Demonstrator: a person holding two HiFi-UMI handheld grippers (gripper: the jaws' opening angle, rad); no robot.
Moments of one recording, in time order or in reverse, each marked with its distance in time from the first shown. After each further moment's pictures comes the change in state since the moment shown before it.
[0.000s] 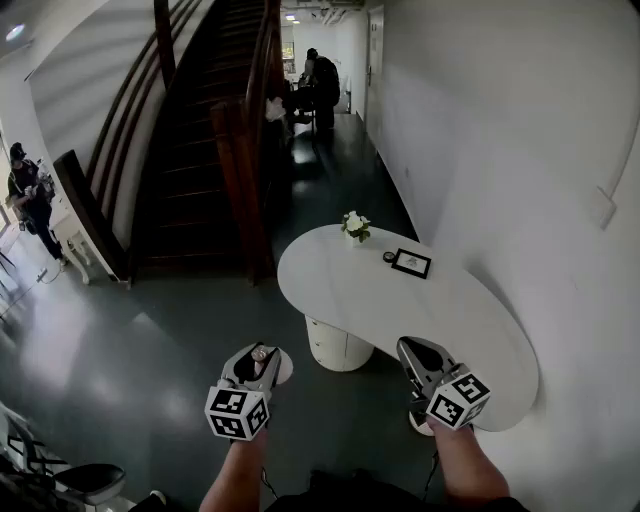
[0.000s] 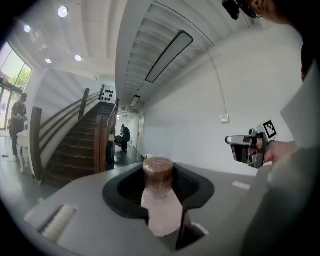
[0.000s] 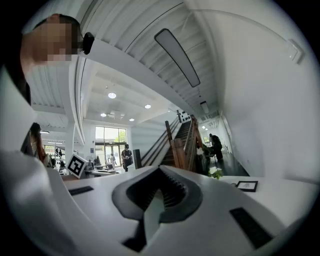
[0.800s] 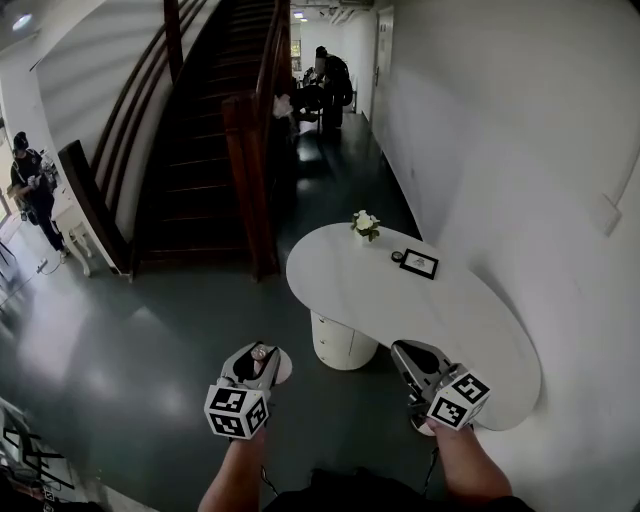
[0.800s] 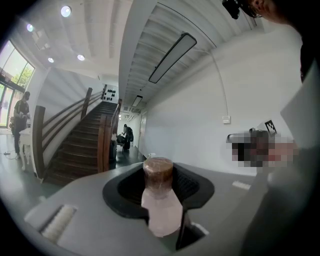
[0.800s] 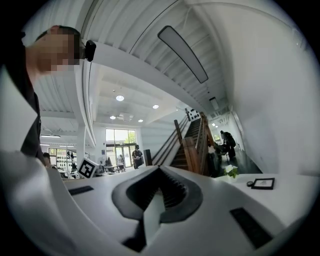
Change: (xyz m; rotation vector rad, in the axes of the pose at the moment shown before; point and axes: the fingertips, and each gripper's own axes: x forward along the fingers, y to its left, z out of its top) left arm -0.017 0.028 -0.007 -0.013 -0.005 0.008; right arm 0.022 0.043 -0.004 0.019 0.000 0.120
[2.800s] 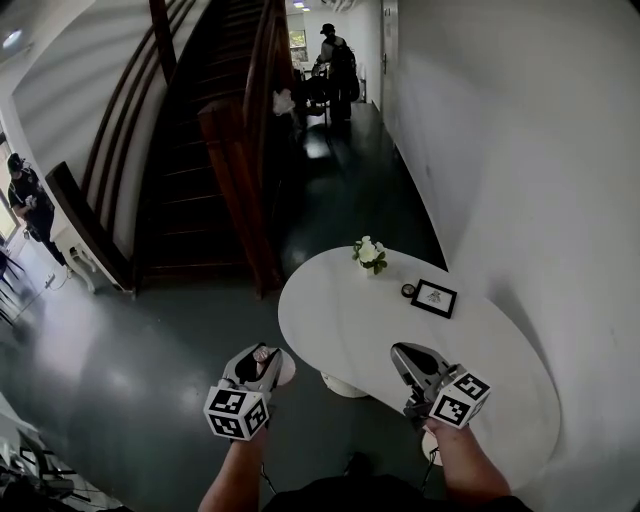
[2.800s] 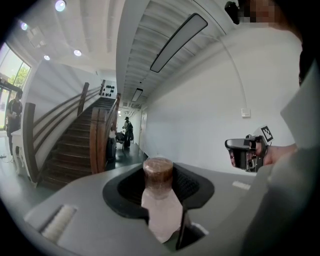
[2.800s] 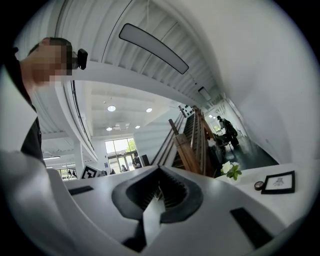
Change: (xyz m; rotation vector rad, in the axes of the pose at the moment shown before) left arm 0.205 0.053 0.027 0.009 0.048 0.010; right arm 0.111 -0.198 -0.011 0.188 -0.031 0.048
